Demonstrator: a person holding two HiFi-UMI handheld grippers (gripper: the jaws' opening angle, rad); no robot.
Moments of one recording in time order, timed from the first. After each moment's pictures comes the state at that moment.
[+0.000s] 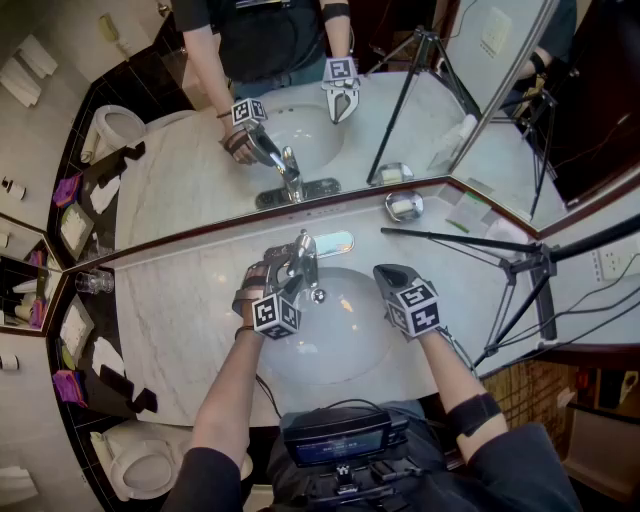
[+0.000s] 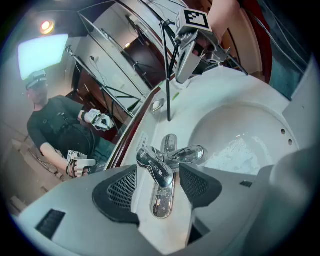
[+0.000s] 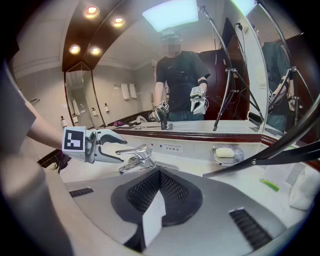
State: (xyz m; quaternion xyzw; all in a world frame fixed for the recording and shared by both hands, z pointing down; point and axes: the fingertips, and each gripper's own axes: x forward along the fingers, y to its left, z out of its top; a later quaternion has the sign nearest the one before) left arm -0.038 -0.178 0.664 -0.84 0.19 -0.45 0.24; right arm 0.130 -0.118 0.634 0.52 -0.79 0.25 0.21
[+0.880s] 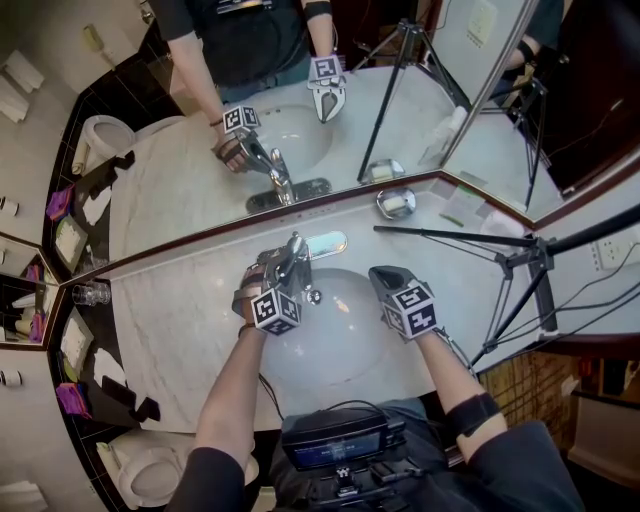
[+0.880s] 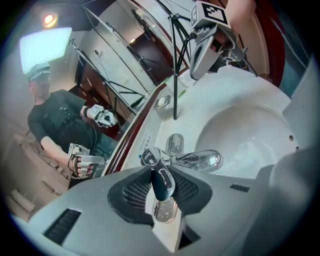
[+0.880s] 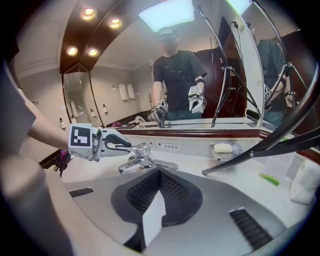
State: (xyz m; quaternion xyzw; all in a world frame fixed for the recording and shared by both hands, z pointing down) left arm -0.029 -0.199 0.684 -0.84 0.21 -0.46 0.22; right arm 0.133 -0.115 0.641 0.52 -0.79 0.26 0.20
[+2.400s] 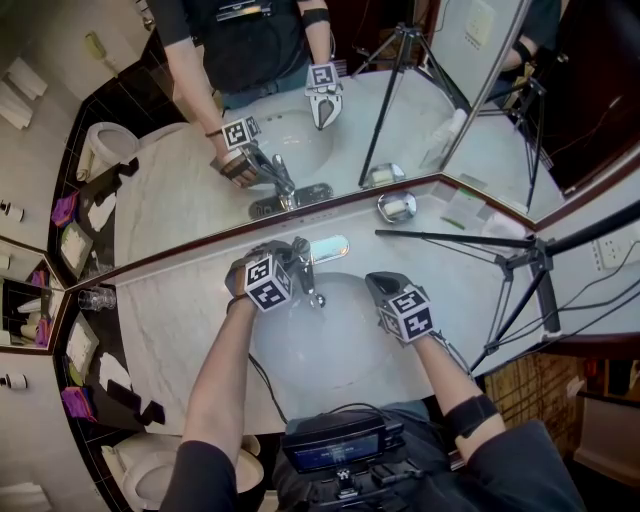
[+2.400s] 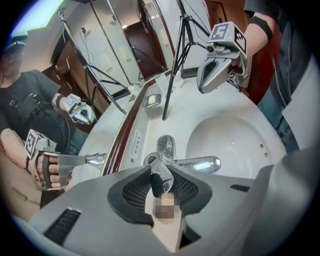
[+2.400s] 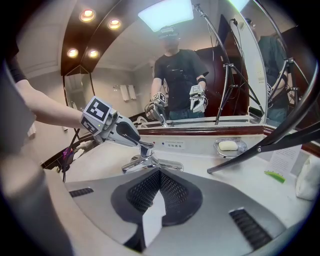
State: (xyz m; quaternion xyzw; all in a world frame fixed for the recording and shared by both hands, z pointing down) left arm -0.015 -0.215 0.674 -0.84 0.06 -0.52 0.13; right arm 0.121 -0.114 0.646 0.51 -0.79 0.27 0.19
